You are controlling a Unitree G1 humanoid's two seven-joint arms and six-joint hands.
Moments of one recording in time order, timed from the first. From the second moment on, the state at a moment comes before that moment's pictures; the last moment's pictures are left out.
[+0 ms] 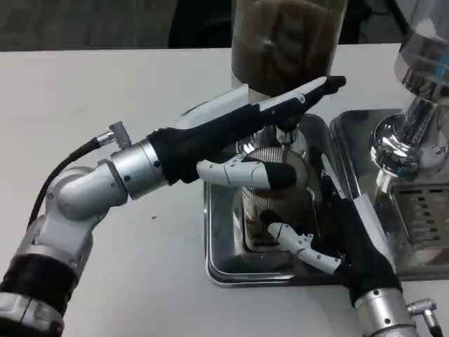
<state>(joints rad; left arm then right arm) -0.64 0.36 -0.22 0.74 0.03 -0.87 -0.70 0.09 -0.09 0.19 0.16 -0.30 -0.25 -0.14</state>
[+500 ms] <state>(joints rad) -0.64 0.36 -0.22 0.73 0.03 -0.88 -0.70 0.06 -0.09 0.18 0.19 -0.28 -0.25 -0.12</state>
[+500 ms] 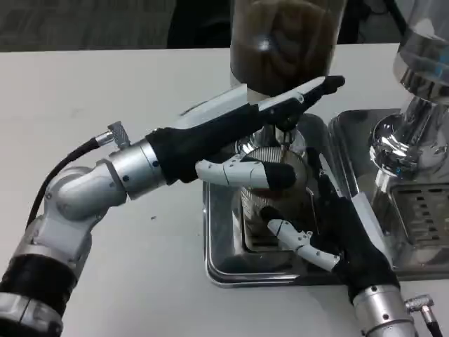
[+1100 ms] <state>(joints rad) -0.63 0.35 -0.20 0.73 -0.07 -0.83 -0.77 0.06 -0.08 0.17 0.20 -0.28 -0.26 -0.12</state>
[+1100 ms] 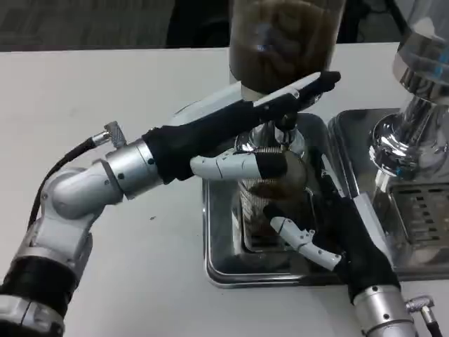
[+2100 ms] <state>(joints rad) -0.60 0.32 -0.09 0.58 -0.27 -0.62 -0.93 0.06 -0.07 0.17 0.20 -0.28 -0.26 -0.12</state>
